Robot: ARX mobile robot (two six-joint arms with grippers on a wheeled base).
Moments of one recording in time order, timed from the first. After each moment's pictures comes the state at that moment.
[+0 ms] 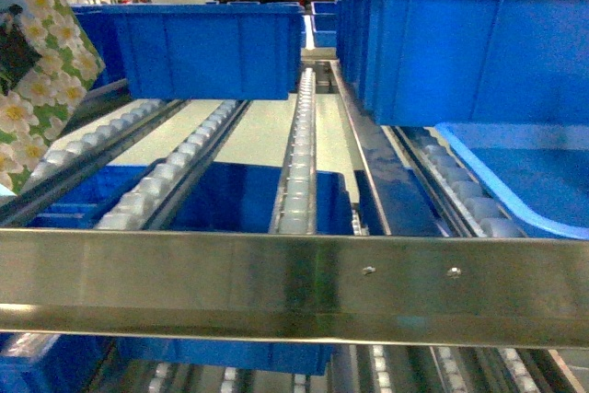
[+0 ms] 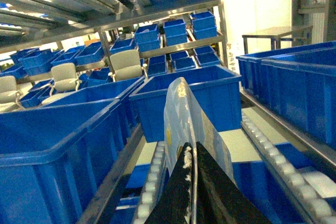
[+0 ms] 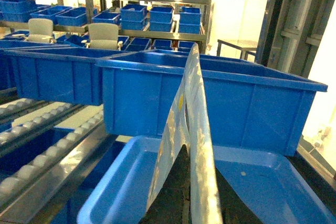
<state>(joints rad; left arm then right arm) -0.34 0.91 0.44 0.62 -0.37 0.24 -0.31 0.64 0.28 0.47 -0.41 0.02</state>
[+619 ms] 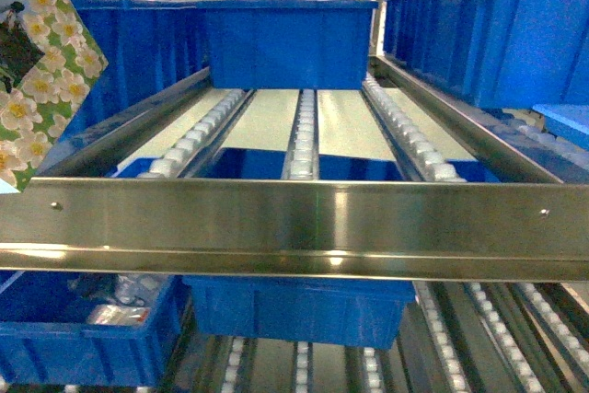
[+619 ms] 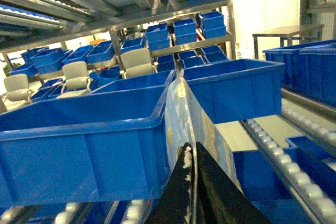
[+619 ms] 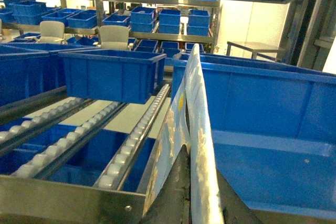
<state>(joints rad) -0.34 0.91 0.44 0.62 -0.37 0.24 -0.31 0.64 0.28 0.48 -0.41 0.02</state>
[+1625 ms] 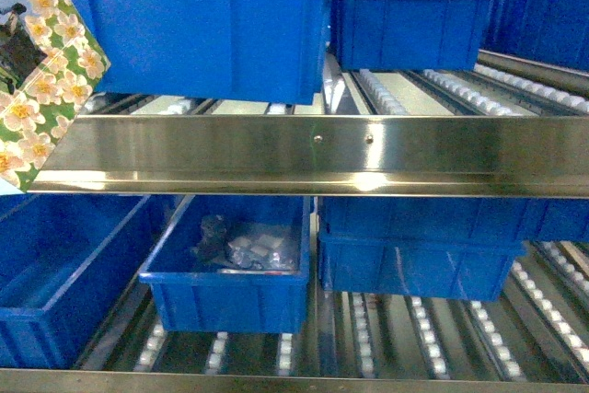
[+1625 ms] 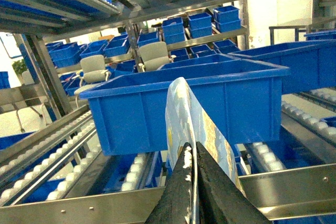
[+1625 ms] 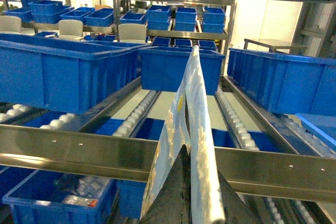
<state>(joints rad) -0.34 0.91 0.44 0.62 -0.37 0.24 -0.31 0.64 0.28 0.47 -0.41 0.02</state>
